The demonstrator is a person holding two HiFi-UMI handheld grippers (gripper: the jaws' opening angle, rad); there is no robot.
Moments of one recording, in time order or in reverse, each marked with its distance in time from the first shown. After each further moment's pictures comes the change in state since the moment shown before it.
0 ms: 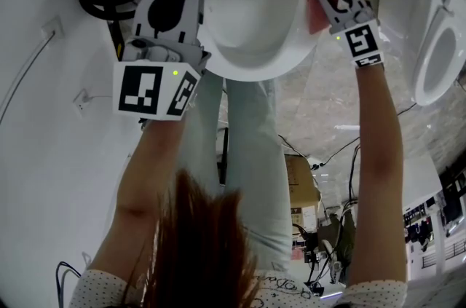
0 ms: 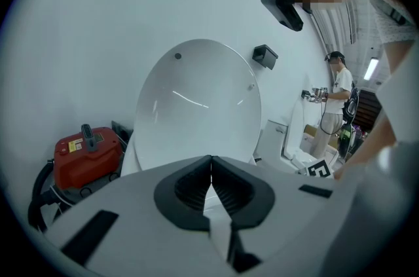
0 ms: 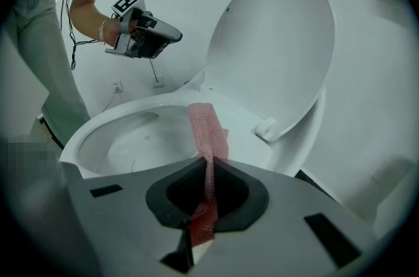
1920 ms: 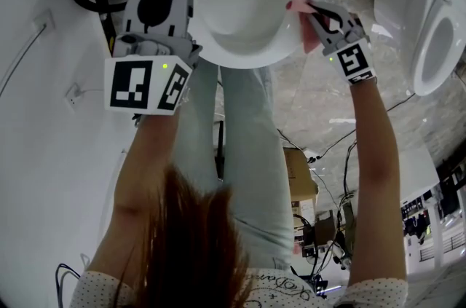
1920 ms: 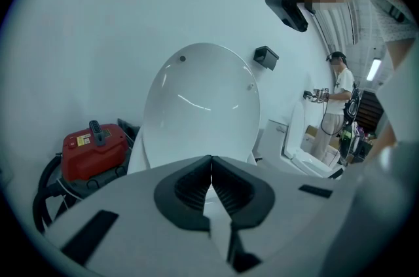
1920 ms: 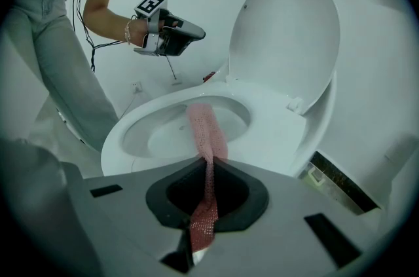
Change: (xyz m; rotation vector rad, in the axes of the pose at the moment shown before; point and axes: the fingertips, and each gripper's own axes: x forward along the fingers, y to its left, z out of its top) left arm -0.022 -0.005 -0.015 -0.015 0.001 0.025; right arm -0.038 0.086 -0.036 0.050 0.042 0.120
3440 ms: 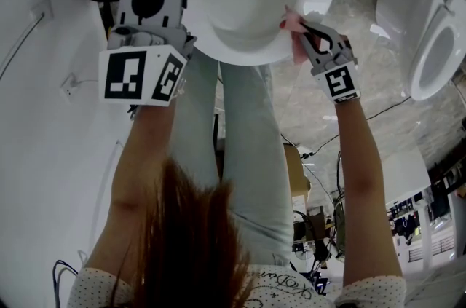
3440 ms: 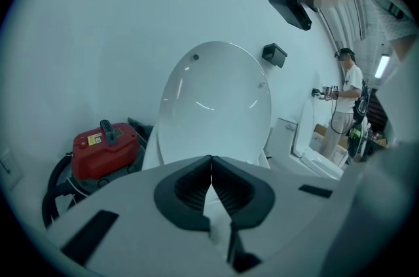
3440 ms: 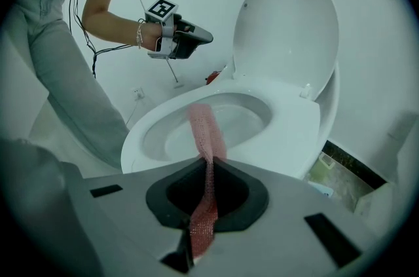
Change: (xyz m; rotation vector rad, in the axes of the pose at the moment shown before) left arm -0.004 0.028 -0.005 -0.009 0.012 0.061; right arm 0.000 0.056 -0.003 0.096 -0.006 0.012
